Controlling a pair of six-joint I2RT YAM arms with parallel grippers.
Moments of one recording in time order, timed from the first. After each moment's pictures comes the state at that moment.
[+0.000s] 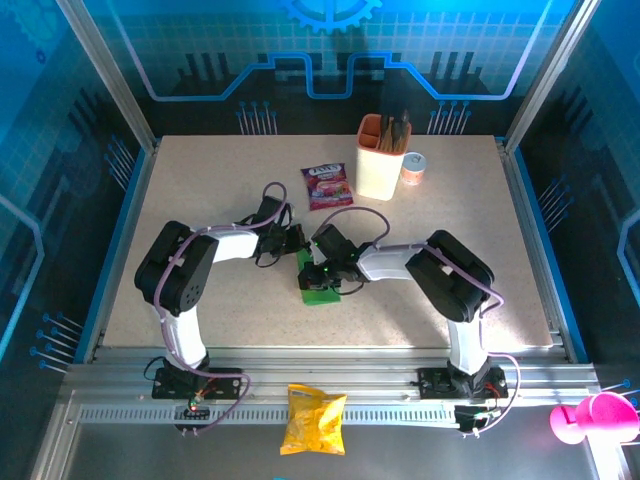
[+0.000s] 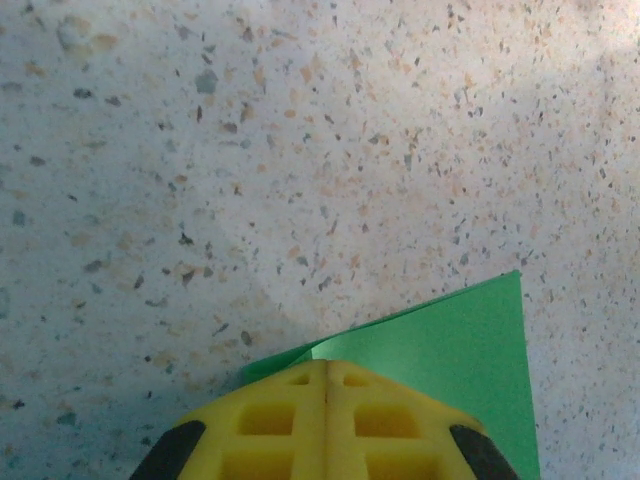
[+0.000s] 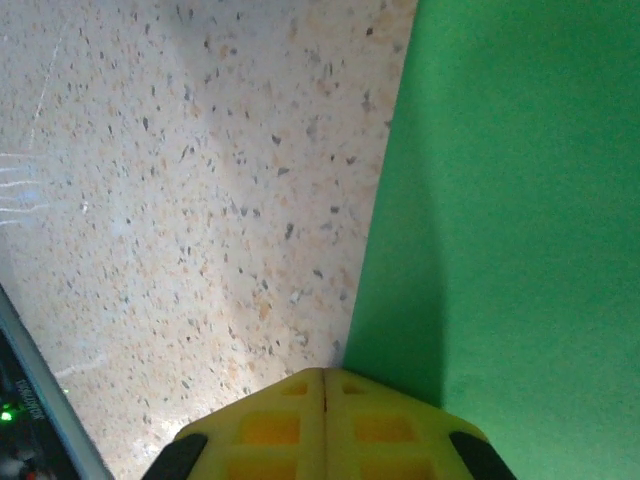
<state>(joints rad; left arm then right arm) -0.38 1.88 0.97 -0.03 0.24 -0.63 0.81 1.95 1.05 -0.06 -0.43 0.69</state>
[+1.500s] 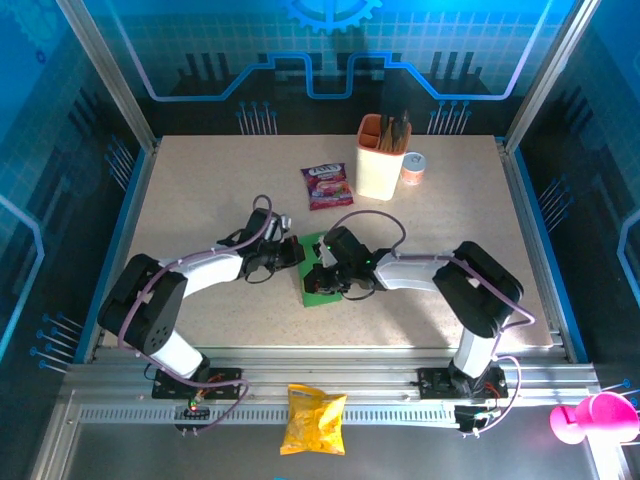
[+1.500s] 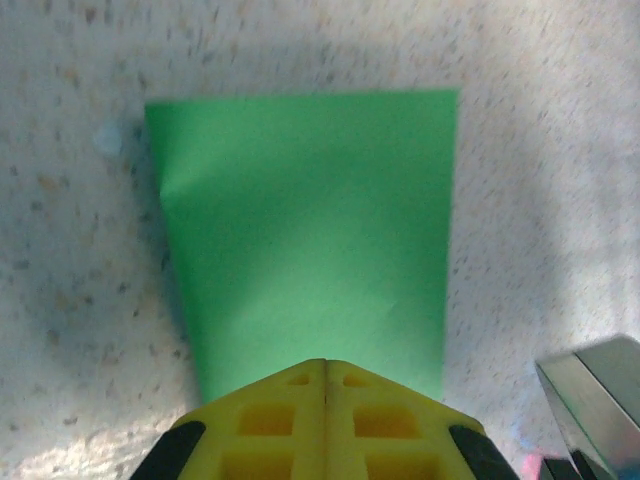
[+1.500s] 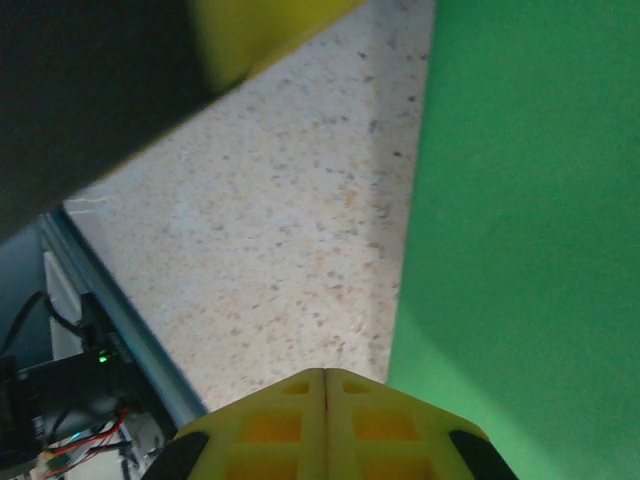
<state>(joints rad) -0.44 1.58 0.76 -0.05 0.34 -0.76 0.81 1.78 0.91 -0.01 -0.48 0.80</state>
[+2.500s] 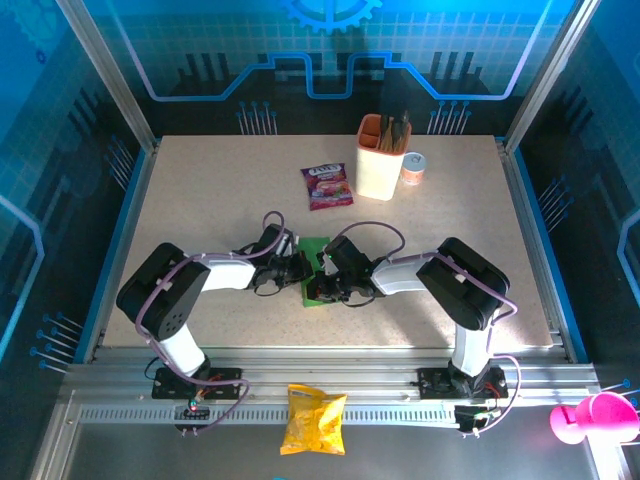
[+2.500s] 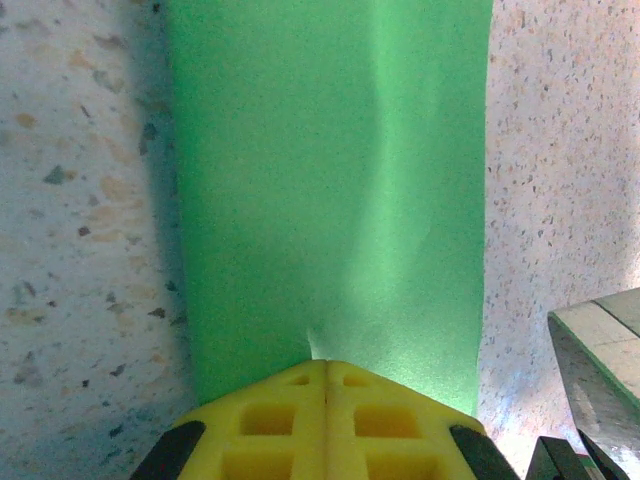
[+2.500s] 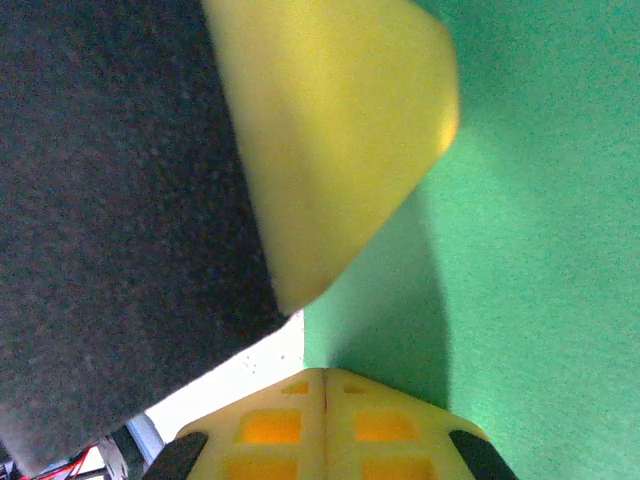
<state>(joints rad) -0.51 1.70 0.70 0.08 0.32 -0.88 0.80 1.86 0.85 0.11 -0.47 0.87</state>
